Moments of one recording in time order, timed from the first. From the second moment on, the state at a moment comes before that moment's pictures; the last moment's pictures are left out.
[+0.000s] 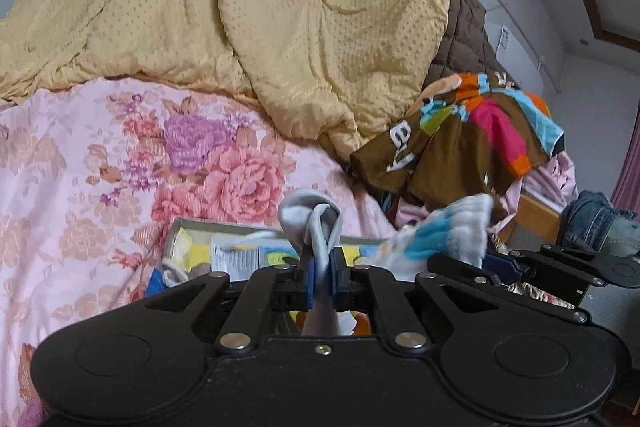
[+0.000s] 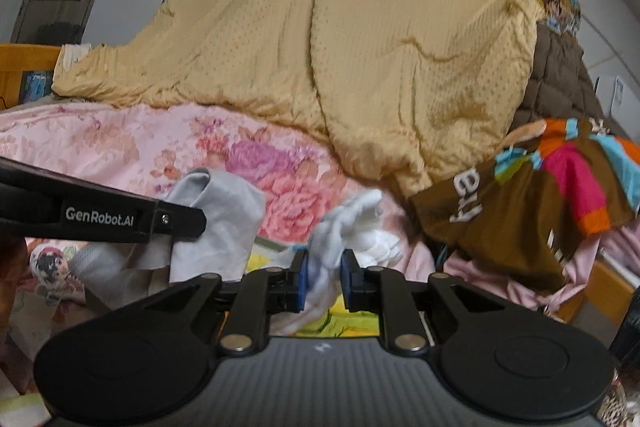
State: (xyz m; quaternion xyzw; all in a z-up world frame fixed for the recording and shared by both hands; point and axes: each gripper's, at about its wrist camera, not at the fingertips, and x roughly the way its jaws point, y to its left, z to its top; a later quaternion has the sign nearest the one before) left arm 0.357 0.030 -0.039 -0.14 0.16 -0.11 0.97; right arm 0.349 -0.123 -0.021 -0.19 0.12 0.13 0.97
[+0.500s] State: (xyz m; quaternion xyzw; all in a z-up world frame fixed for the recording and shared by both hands) left arm 0.365 0.024 -0.052 -0.12 0.20 -0.09 0.97; right arm 0.358 -0.128 -0.040 -0.19 0.16 0.11 0.96
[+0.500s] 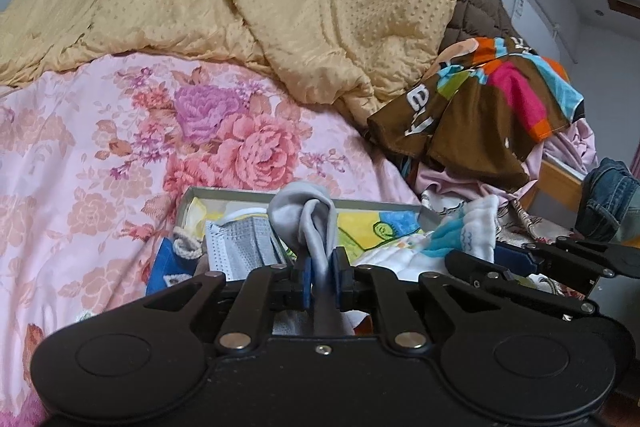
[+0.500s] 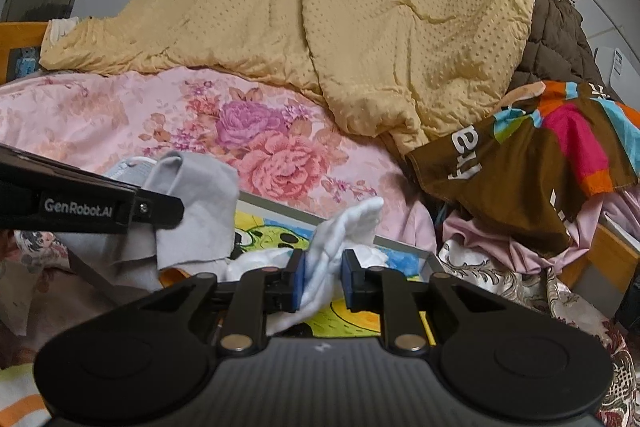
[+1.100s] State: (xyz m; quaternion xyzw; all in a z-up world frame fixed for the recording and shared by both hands) left arm 0.364 0.021 -0.053 -0.11 0.20 -0.08 0.97; right arm 0.362 -0.129 -0.047 -0.21 0.18 0.09 0.96
